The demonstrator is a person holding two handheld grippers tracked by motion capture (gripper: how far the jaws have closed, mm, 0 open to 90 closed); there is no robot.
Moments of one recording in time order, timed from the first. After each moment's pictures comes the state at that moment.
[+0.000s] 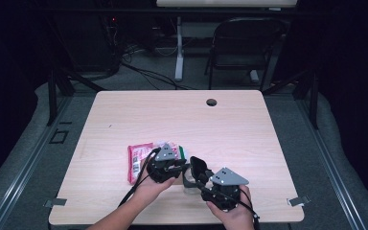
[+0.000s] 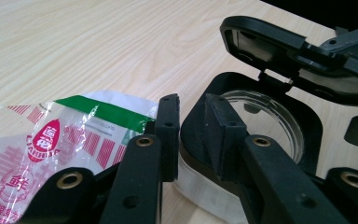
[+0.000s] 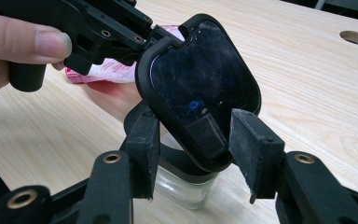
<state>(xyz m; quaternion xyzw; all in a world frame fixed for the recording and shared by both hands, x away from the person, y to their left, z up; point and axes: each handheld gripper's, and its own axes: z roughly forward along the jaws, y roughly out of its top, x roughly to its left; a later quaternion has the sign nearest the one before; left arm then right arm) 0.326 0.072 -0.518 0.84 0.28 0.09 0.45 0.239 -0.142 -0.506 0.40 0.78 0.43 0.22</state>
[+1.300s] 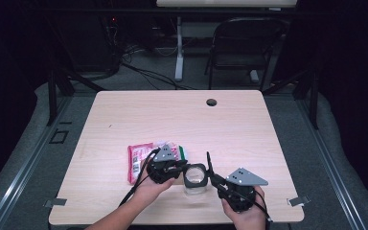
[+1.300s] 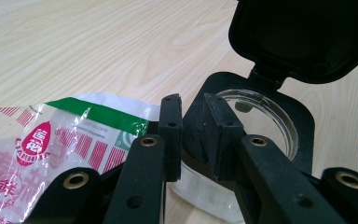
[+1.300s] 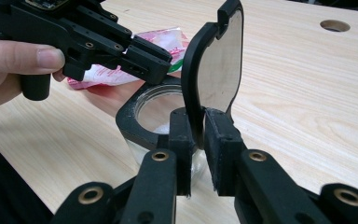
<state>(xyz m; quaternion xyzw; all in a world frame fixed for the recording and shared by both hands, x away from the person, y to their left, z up) 0.326 0.074 -0.520 0.84 0.27 0.07 0.46 0.230 -0.175 -0.494 0.43 0.76 0.45 0.20</state>
